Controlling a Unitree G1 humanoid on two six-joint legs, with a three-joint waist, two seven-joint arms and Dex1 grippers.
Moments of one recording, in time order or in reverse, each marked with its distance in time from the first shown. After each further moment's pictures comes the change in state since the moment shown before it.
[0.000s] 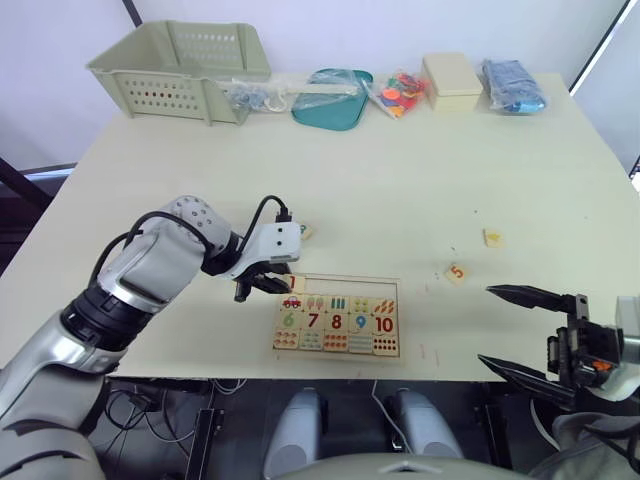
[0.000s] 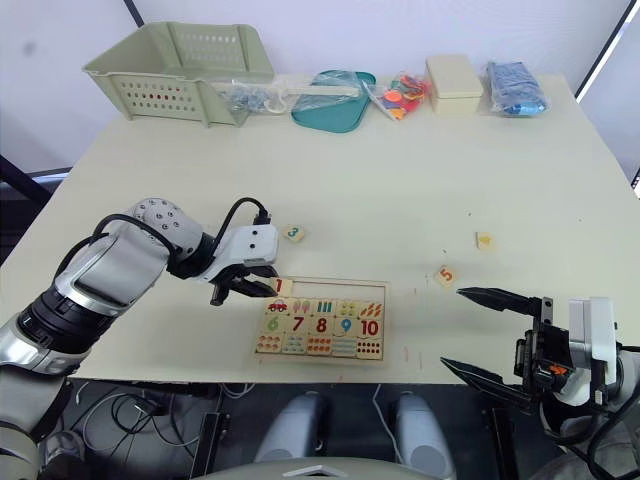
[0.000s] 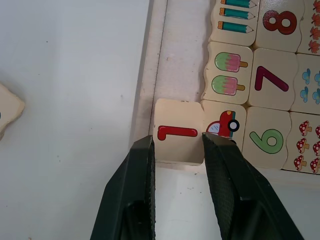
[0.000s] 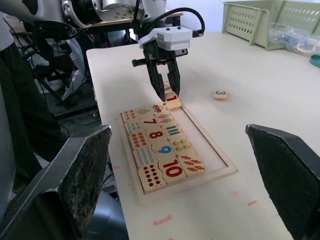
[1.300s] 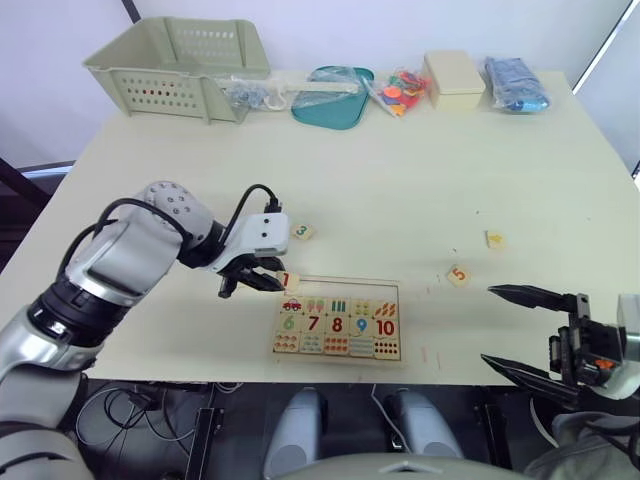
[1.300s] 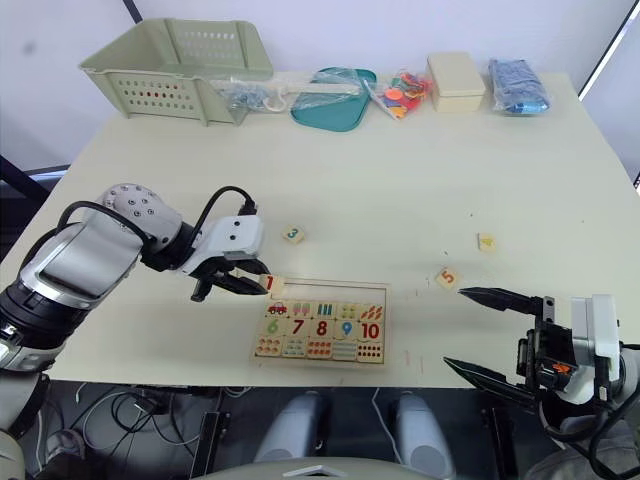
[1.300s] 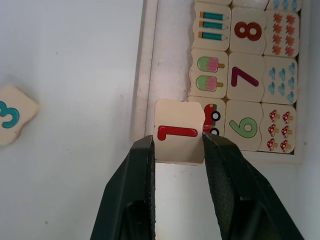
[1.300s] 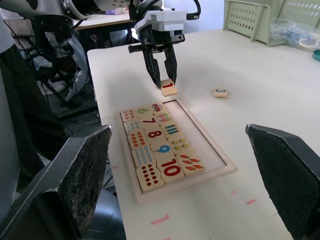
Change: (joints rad) left arm -0.010 0.081 0.039 -0.020 -0.108 -0.034 -0.058; right arm -0.005 -0.001 -0.009 0.018 0.009 0.016 0.020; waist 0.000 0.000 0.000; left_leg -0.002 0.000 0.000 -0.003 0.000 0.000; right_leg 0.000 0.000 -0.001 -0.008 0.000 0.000
